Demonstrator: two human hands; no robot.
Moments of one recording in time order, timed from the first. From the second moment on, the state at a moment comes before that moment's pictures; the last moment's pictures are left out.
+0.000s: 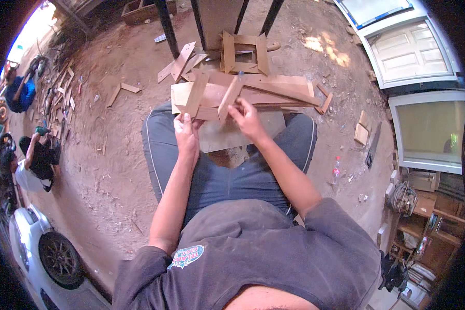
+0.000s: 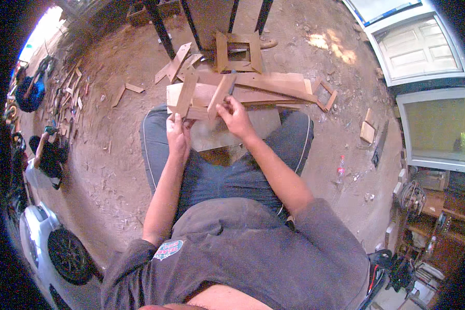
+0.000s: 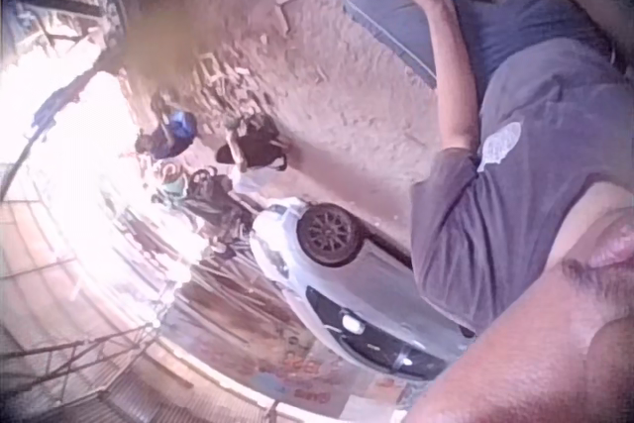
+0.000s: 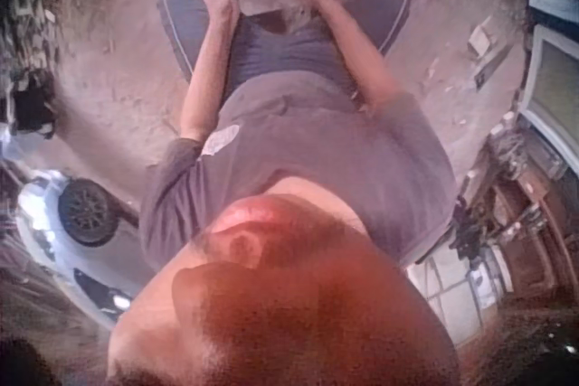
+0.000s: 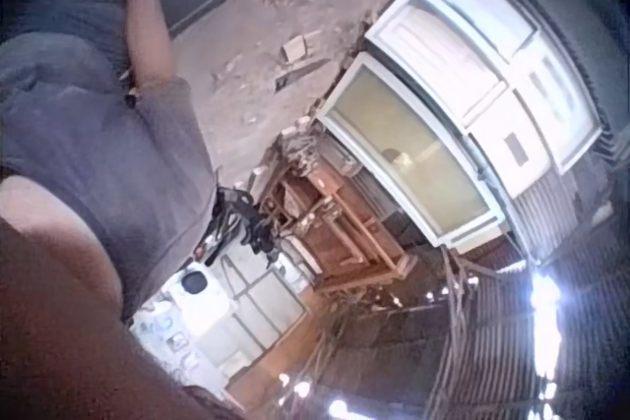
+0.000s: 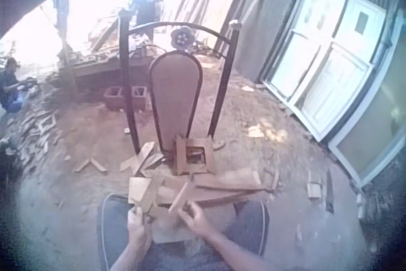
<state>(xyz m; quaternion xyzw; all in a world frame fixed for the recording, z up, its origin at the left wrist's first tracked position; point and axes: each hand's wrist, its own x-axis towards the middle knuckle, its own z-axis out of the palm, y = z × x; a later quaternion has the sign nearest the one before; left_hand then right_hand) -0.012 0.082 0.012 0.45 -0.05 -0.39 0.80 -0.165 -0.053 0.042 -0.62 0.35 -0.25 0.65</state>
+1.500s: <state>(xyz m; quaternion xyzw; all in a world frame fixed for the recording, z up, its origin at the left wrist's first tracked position) 0.070 0.034 0.008 0.69 -0.61 -0.13 0.37 -0.094 -0.047 0.072 -0.77 0.46 -0.27 0.35</state>
